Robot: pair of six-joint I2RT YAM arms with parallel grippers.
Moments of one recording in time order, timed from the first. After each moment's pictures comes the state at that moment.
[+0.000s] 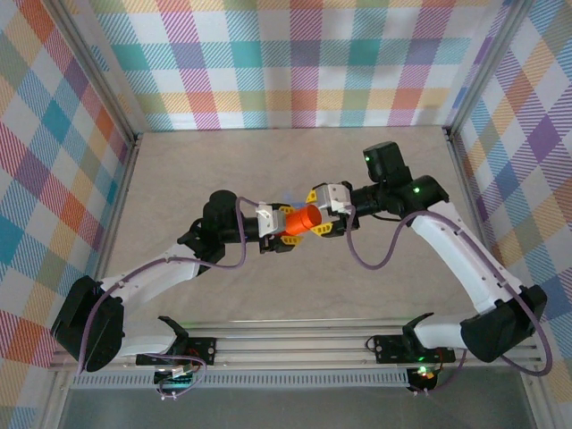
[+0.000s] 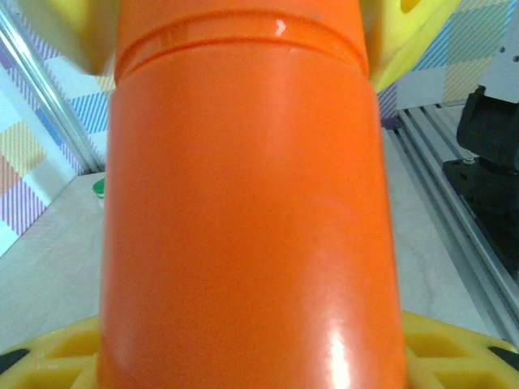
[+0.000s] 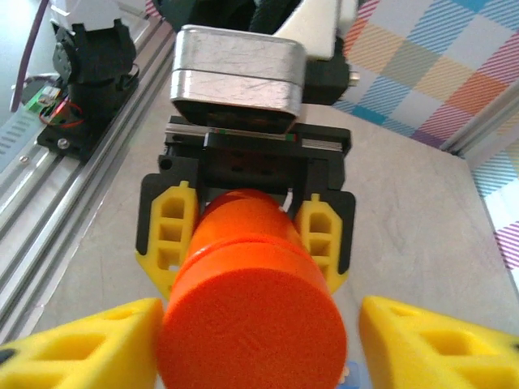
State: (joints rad) left arm -0.62 1.26 0.74 0.31 0.77 0.42; right arm 0.50 1.31 1.37 -0.88 -0.88 -1.11
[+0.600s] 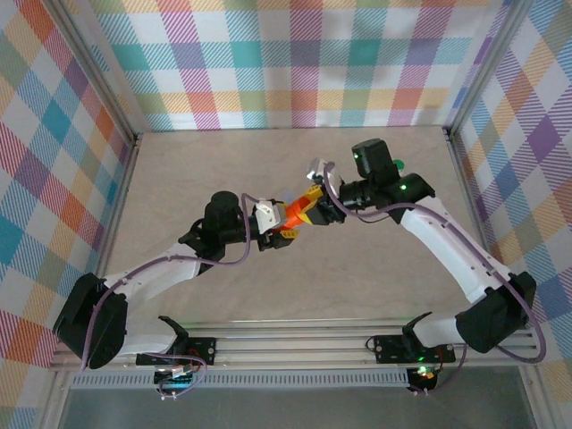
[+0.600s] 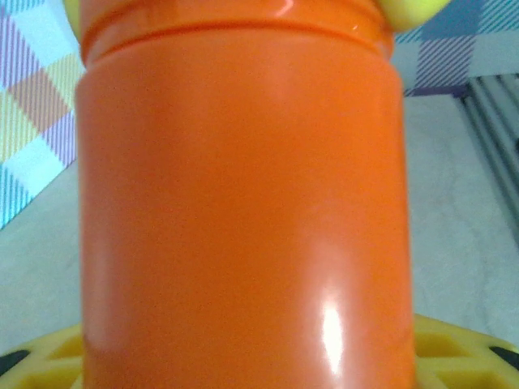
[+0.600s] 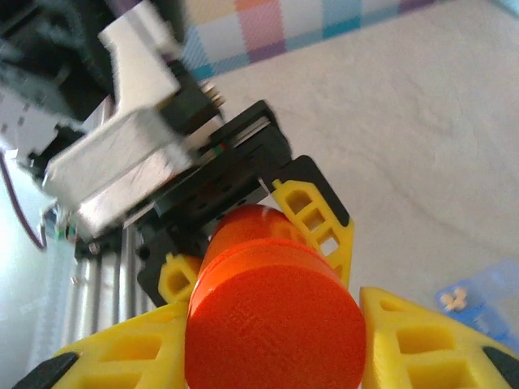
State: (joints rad) left arm -0.61 1.29 0.72 0.29 0.60 0.39; right arm 0.53 1.39 1.37 -0.73 -0.74 -0.30
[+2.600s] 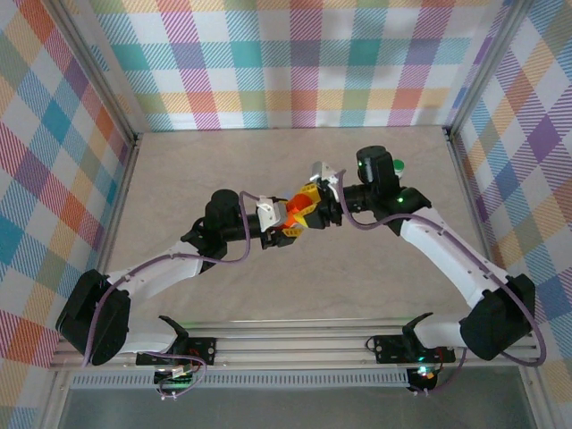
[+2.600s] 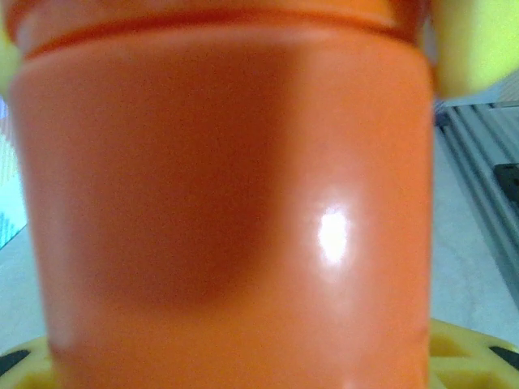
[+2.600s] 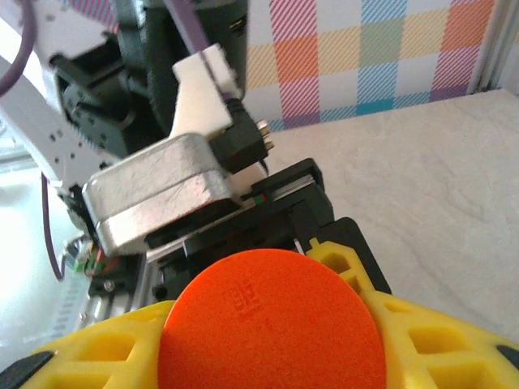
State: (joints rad) left arm -0.62 1.30 0.73 0.35 0.66 0.36; right arm 0.53 1.33 1.17 -0.35 -0.95 -0.25
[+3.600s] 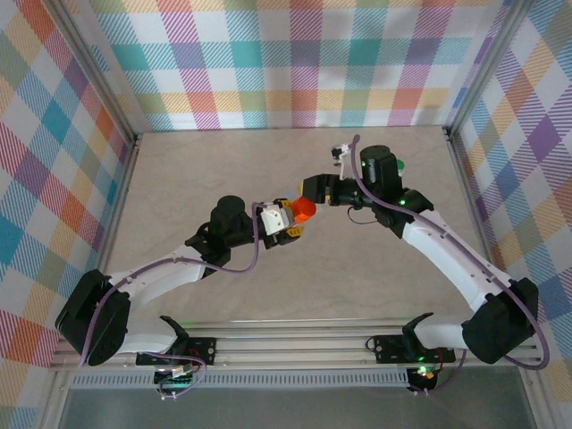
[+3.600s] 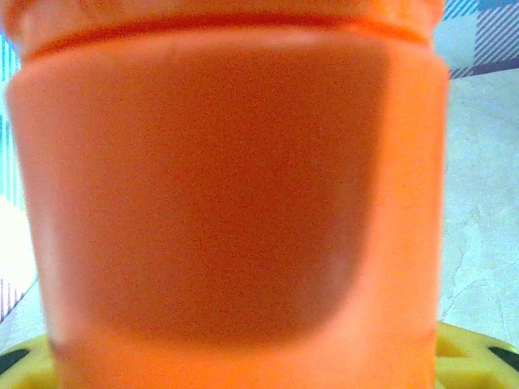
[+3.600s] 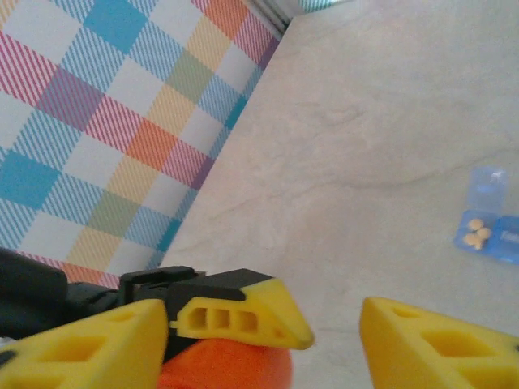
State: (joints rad) left arm -0.67 1.30 0.71 0.38 0.46 0.47; right arm 0.52 1.29 1.16 -0.31 -0.54 0.51
